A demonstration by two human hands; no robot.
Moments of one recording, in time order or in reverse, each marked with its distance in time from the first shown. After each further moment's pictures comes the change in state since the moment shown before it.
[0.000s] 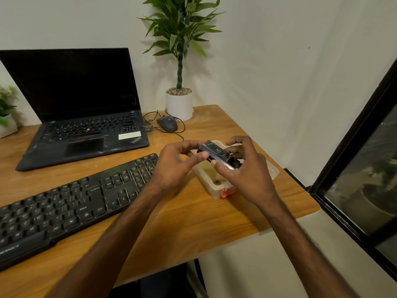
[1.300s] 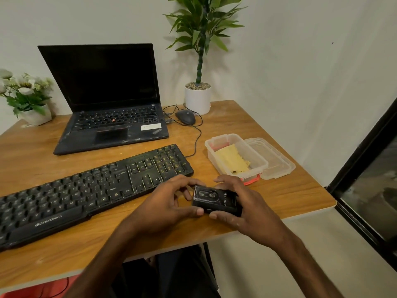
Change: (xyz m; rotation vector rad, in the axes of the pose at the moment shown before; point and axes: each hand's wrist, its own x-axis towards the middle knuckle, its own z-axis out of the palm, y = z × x) left_hand -0.101 -0.030 -0.051 0.148 -0.361 -0.084; right_hand -0.079 0.007 0.020 0.046 -0.466 -0.192
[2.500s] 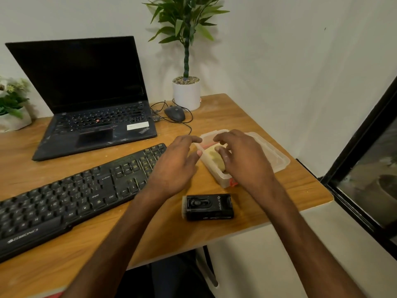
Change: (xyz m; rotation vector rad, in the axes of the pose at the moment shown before) left_hand 0.077 0.042 0.005 0.307 0.311 0.072; right_hand 0.082 -0.008 -0.041 -0.546 0.304 0.113
